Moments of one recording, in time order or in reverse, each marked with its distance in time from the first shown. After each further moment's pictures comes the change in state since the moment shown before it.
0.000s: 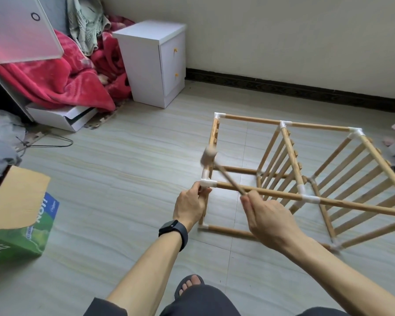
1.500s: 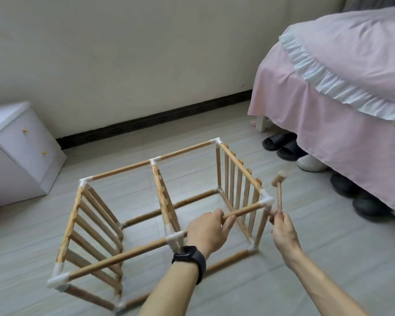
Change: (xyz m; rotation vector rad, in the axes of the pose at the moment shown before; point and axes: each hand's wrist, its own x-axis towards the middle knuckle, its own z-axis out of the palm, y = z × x) left_hand -0.003 0.260 0.174 0.460 -0.562 0.594; right_hand -0.132 0.266 -0.007 0.900 0.735 1.187
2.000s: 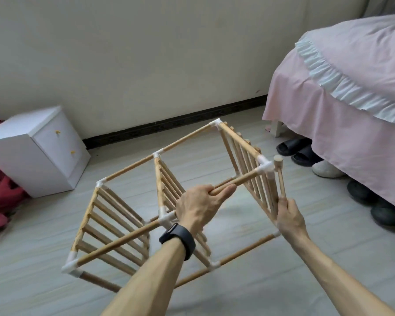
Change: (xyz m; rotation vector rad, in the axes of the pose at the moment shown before) left_hand -0.019 -0.008 -0.082 -0.217 0.321 -0.180; right_hand -0.016 -0.053 -0.004 -0.191 -0.033 -0.212
